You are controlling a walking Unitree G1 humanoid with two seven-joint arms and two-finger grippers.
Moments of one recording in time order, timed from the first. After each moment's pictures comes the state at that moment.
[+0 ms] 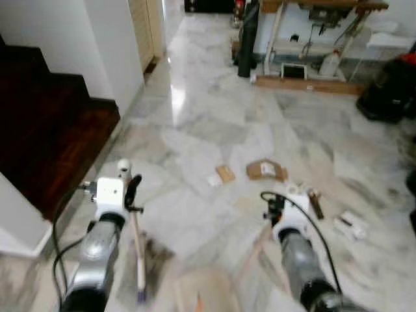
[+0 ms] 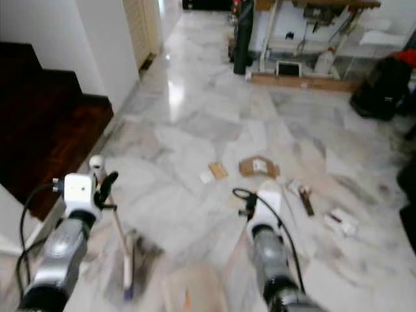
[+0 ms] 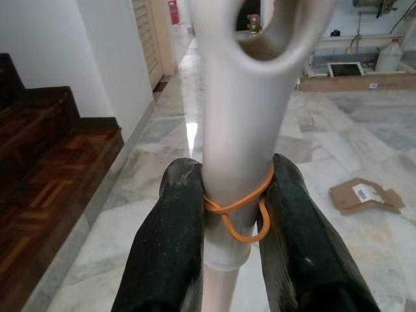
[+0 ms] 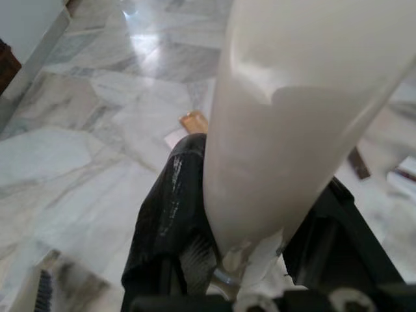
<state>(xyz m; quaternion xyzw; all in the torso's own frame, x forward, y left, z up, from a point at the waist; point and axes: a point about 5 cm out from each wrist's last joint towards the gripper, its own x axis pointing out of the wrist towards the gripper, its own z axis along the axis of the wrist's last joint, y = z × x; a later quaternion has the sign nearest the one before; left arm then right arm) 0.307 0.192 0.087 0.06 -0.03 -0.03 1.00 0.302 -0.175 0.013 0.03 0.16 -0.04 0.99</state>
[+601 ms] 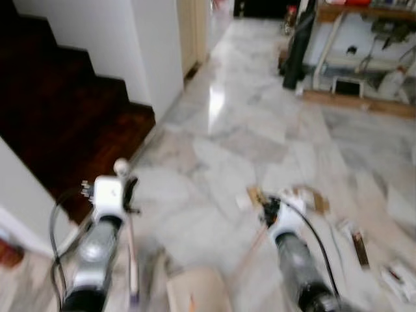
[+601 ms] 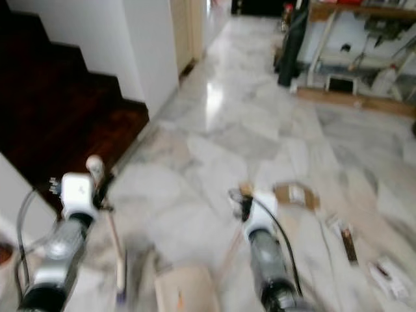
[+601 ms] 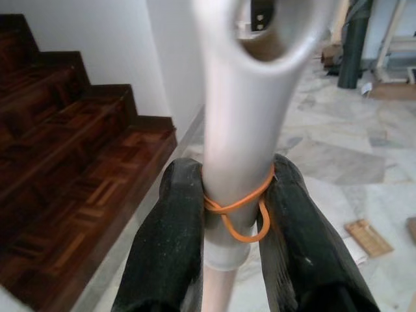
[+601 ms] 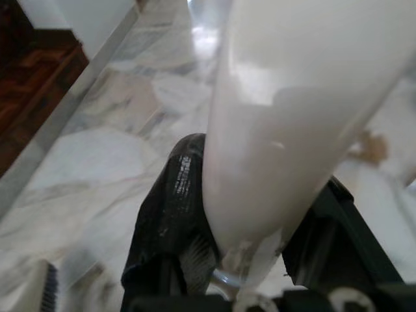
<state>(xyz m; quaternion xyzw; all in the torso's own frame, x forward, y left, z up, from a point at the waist) 0.308 0.192 0.084 0.06 -0.02 -0.02 1.00 0.299 -0.172 0.009 0.04 0.16 -0.03 0.99</state>
